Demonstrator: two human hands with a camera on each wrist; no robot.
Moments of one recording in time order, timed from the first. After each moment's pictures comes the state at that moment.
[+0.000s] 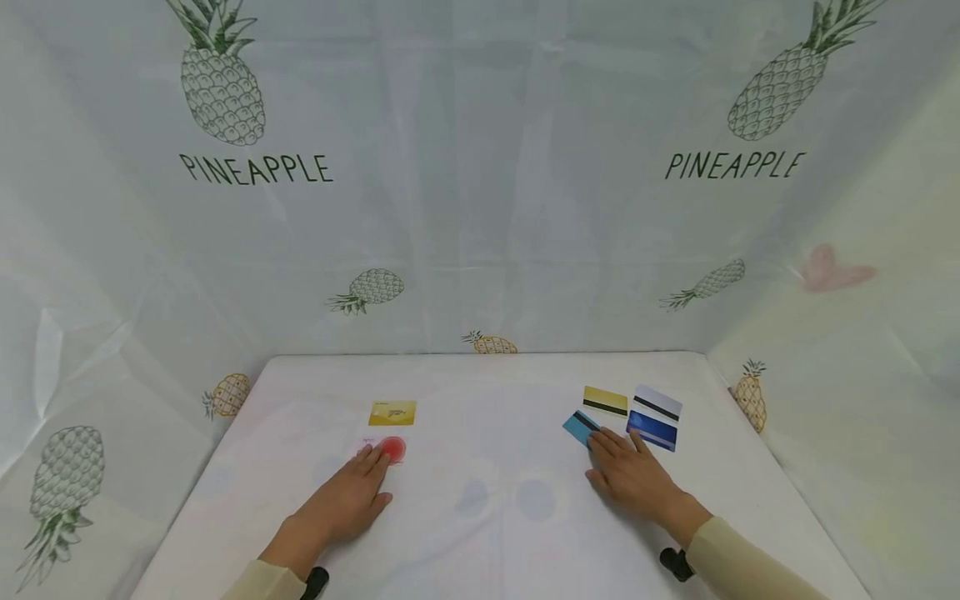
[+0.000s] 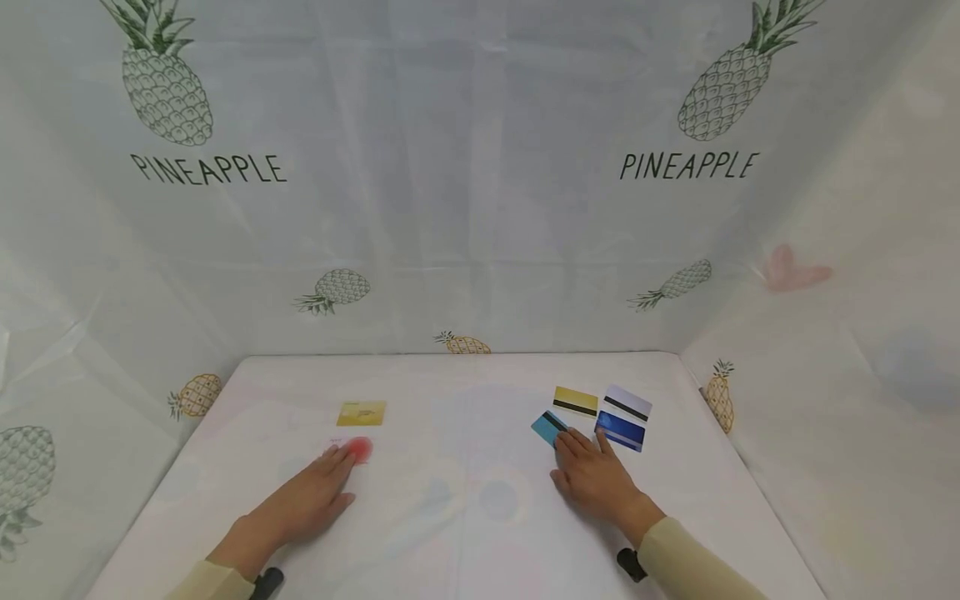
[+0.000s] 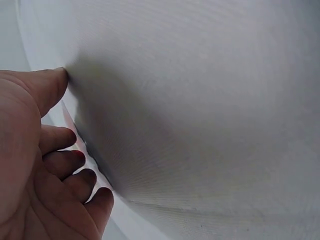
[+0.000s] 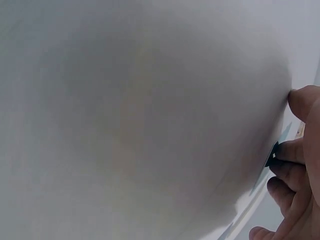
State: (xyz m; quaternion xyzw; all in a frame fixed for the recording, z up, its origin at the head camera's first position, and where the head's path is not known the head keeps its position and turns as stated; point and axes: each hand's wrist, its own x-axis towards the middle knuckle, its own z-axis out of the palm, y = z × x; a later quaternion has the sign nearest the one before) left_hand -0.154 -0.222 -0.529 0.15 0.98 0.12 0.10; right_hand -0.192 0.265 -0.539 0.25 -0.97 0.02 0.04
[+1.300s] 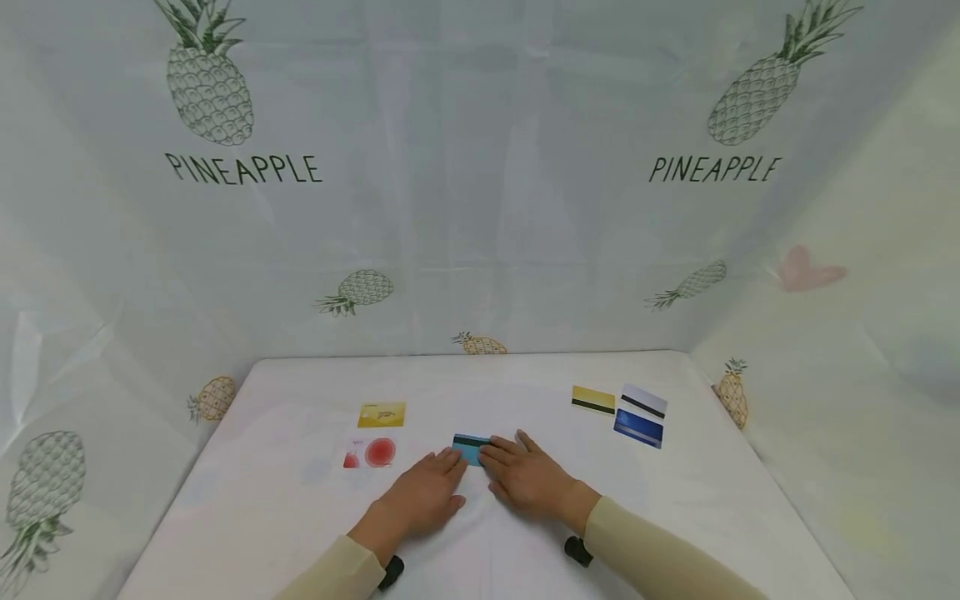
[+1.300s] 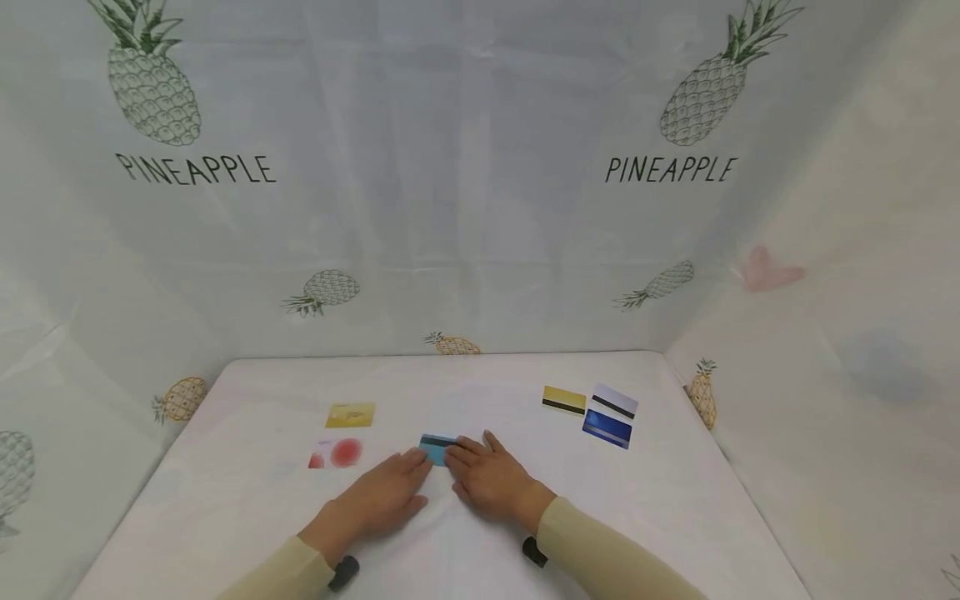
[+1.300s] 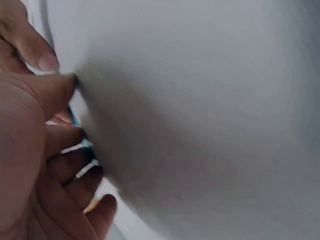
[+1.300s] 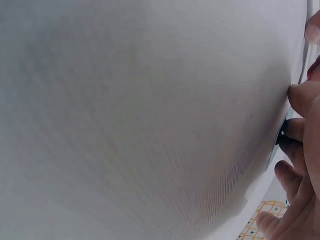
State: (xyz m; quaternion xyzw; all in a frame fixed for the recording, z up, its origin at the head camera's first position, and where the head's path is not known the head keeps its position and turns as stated) left_hand -0.172 -0.104 -0.525 0.27 0.96 0.05 0.11; right_hand -0.199 0.133 -0.536 0.40 -0.92 -0.04 -0.01
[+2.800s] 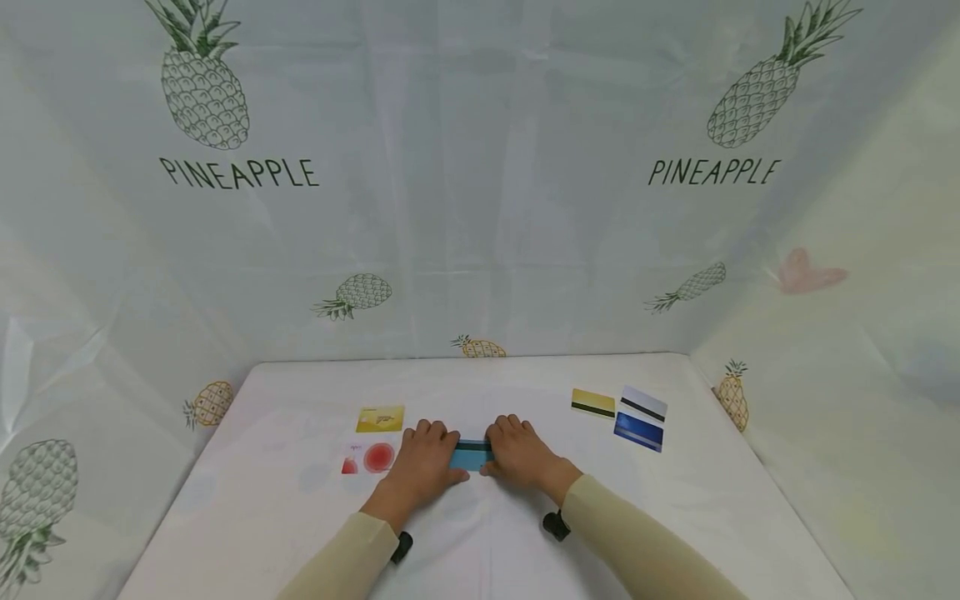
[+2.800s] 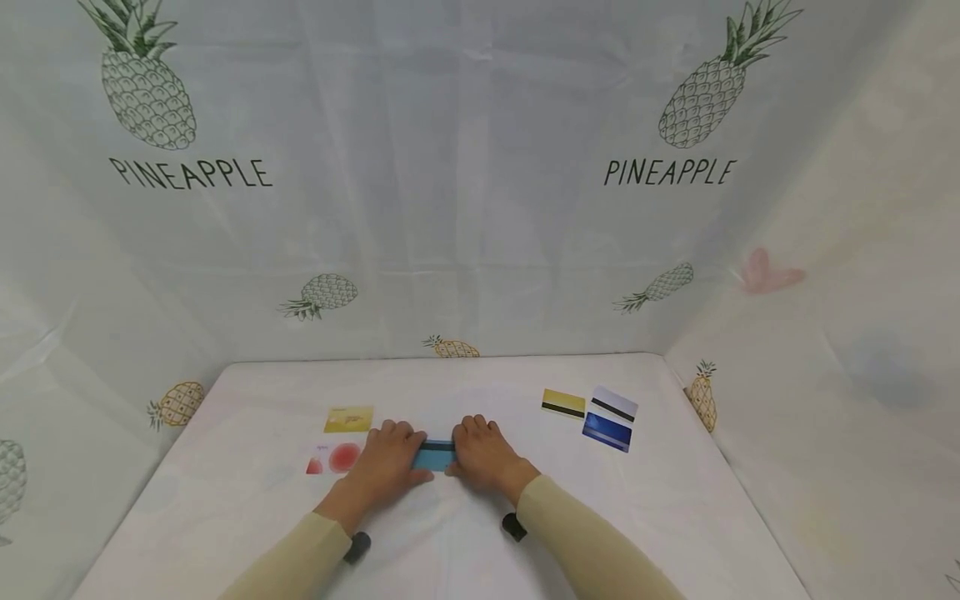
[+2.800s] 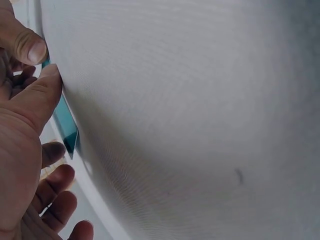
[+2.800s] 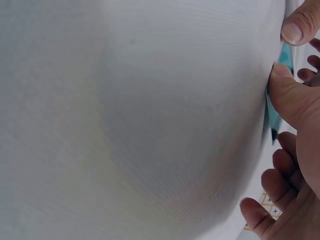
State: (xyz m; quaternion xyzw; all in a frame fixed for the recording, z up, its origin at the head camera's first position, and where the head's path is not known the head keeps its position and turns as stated) left_hand -0.213 -0.101 -0.534 0.20 0.98 0.06 -0.02; right_hand -0.238 0.116 -0.532 0.32 -0.95 0.04 0.01
